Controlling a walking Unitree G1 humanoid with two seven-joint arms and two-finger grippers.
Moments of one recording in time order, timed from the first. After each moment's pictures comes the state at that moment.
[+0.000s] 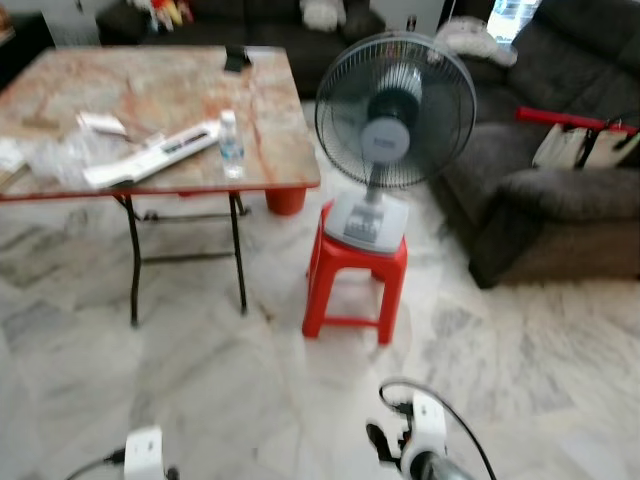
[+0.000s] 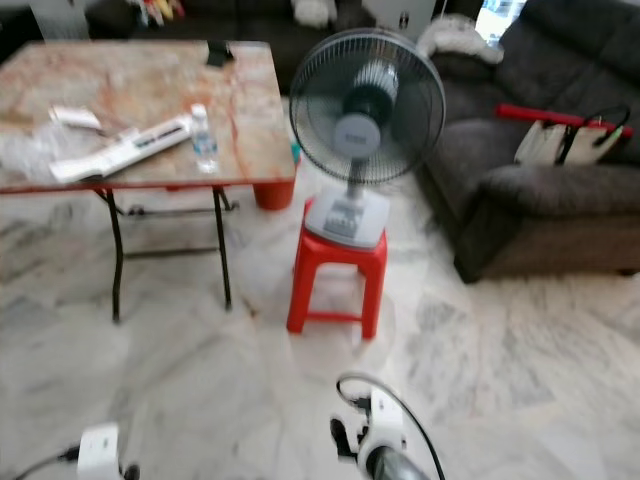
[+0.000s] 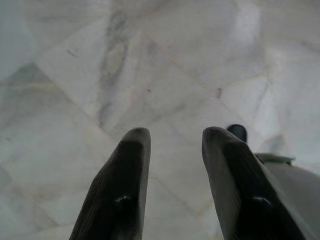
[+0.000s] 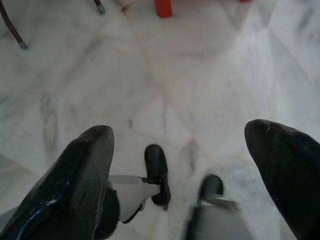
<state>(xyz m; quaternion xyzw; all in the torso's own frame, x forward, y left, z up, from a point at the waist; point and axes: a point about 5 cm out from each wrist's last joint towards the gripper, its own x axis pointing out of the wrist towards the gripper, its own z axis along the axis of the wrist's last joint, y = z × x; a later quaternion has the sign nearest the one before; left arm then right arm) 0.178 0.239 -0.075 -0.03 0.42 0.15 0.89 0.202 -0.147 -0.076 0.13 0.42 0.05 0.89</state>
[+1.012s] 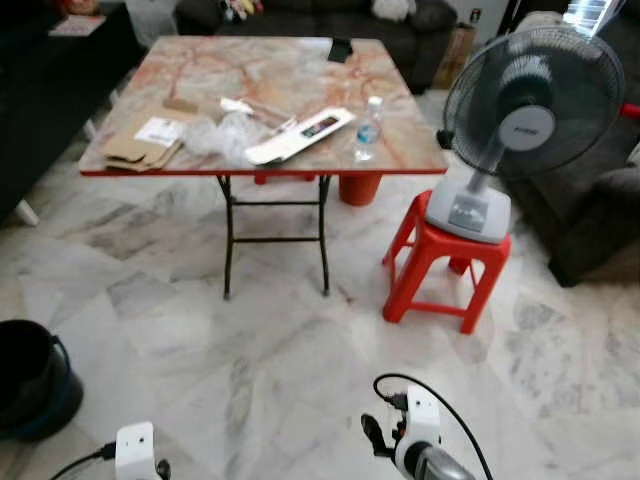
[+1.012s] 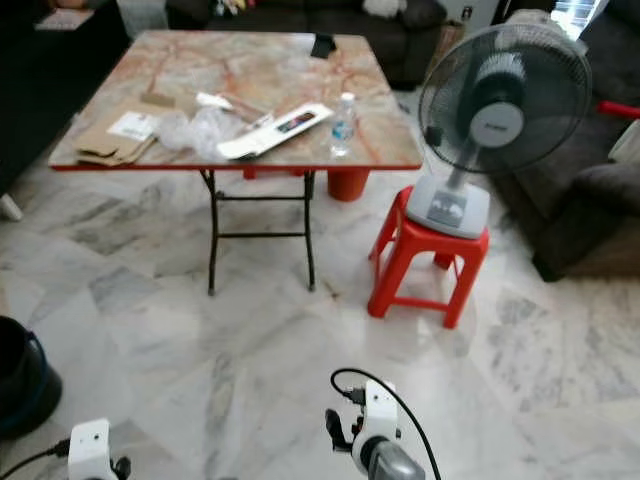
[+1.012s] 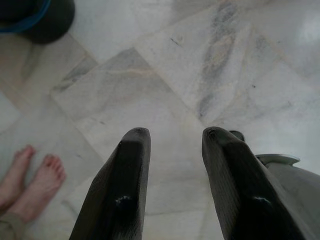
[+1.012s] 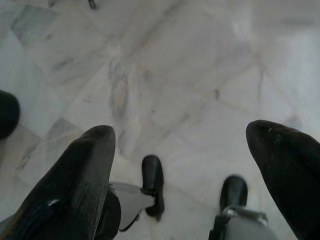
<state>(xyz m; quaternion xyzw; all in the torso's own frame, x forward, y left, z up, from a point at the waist) 0.181 0.248 -0.071 -0.02 0.41 0.16 0.90 0.213 -0.137 -0.070 0.13 0.41 0.06 0.90</state>
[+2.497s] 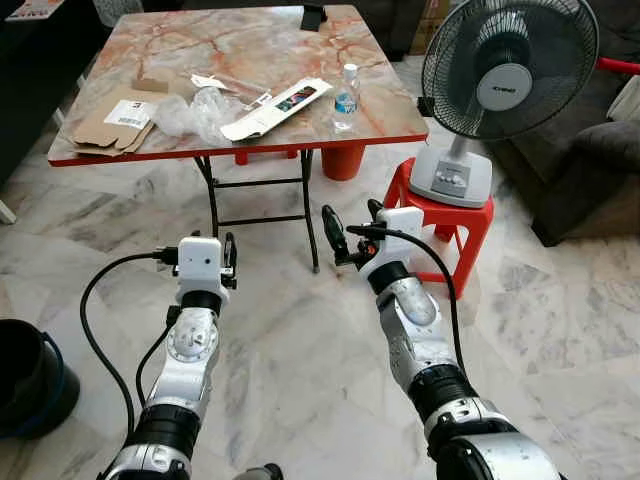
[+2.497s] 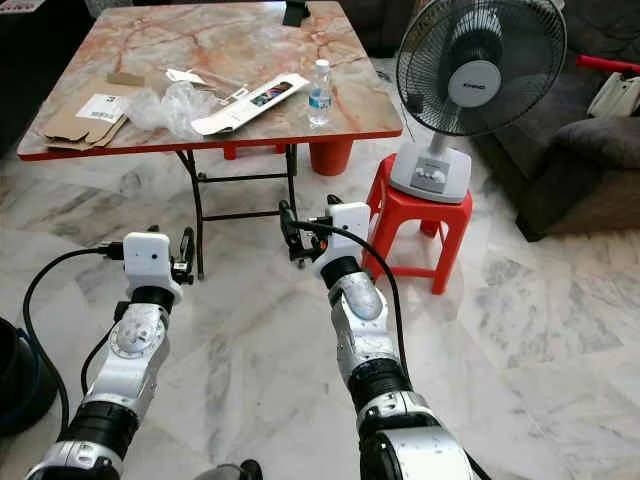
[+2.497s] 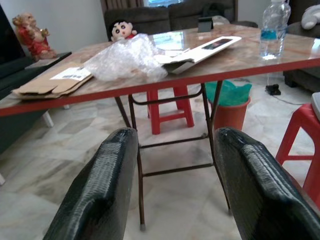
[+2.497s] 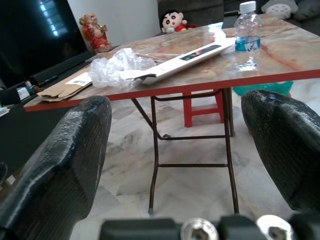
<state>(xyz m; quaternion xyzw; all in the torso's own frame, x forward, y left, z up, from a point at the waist) 0.329 0.166 0.123 0.07 -0.11 0.04 0.99 0.358 -0.071 0.136 0.10 -0.09 0.20 0.97</state>
